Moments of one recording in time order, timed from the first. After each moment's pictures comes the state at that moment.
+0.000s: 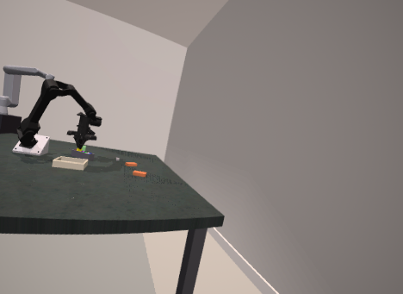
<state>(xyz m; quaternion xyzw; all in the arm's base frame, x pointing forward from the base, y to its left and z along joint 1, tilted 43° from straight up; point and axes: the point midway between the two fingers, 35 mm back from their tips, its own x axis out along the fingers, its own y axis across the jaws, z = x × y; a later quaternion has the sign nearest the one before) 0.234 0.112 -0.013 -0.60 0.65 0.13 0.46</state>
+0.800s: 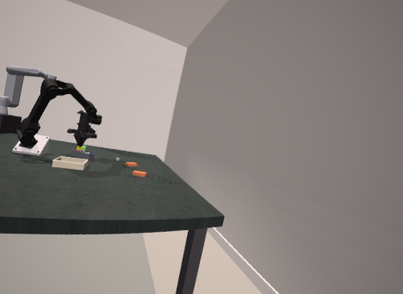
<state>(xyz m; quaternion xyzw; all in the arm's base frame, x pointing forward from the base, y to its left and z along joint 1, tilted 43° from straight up) 0.232 0.120 -0.005 -0.60 0.65 0.13 0.46</state>
